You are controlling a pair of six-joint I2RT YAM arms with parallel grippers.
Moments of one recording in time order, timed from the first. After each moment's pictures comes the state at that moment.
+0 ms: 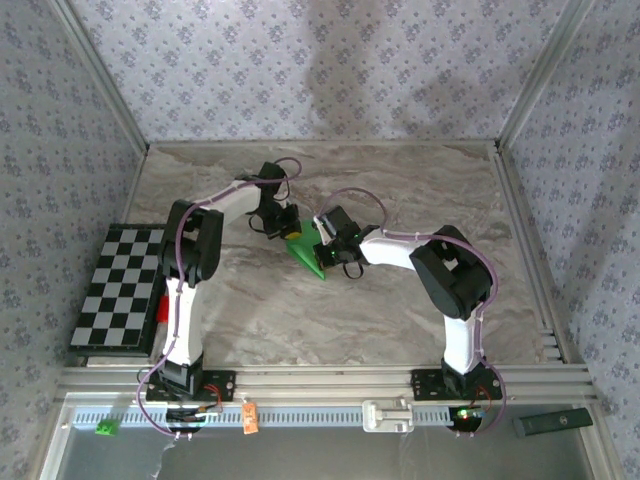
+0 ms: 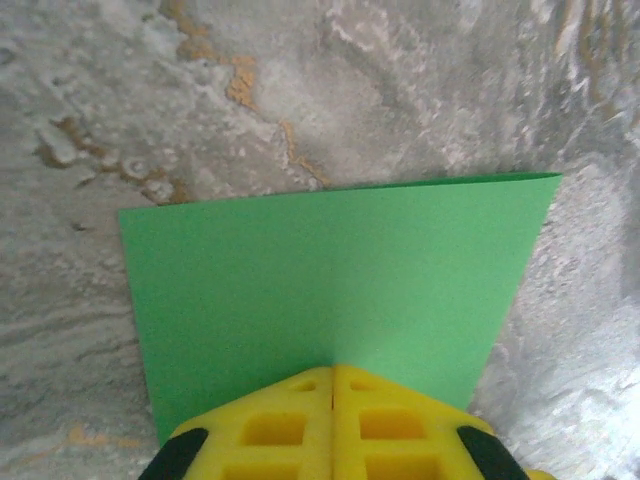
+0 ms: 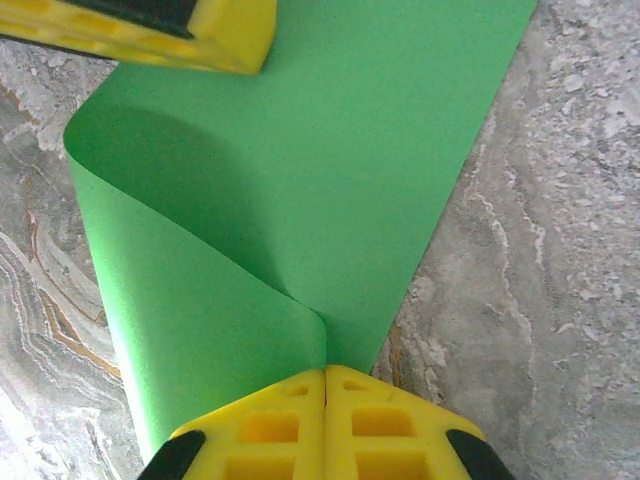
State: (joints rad) left arm -0.40 2.18 1.62 -0.76 0.44 -0.61; right arm 0.70 1.93 1.14 -0.18 -0.10 0.27
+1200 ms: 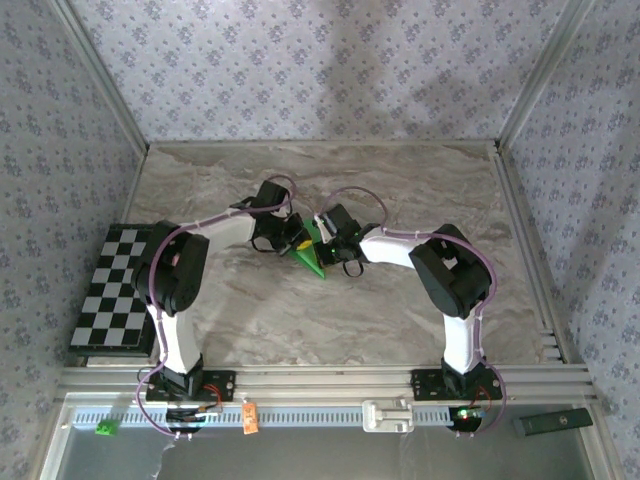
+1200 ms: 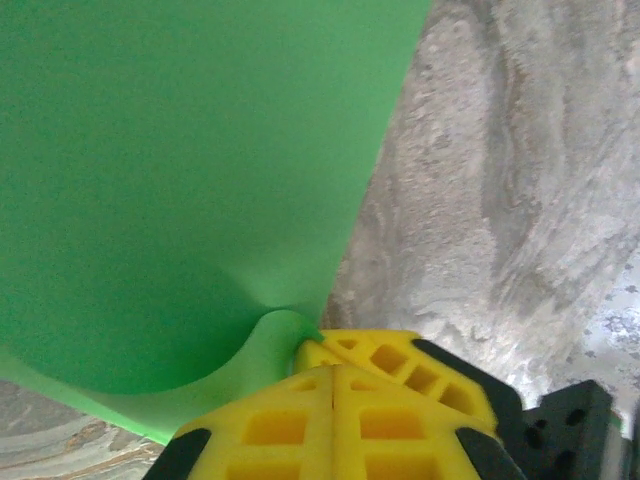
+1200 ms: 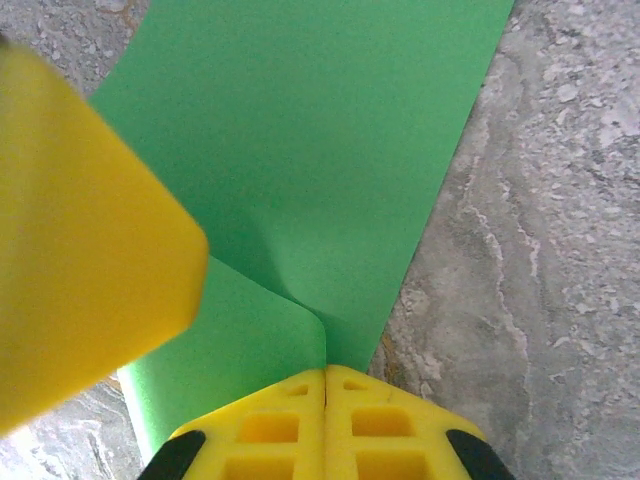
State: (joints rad) left arm -0.49 1.89 1.19 -0.34 0.49 -1.04; right arm 0.69 1.94 1.15 -0.19 -0.12 0.28
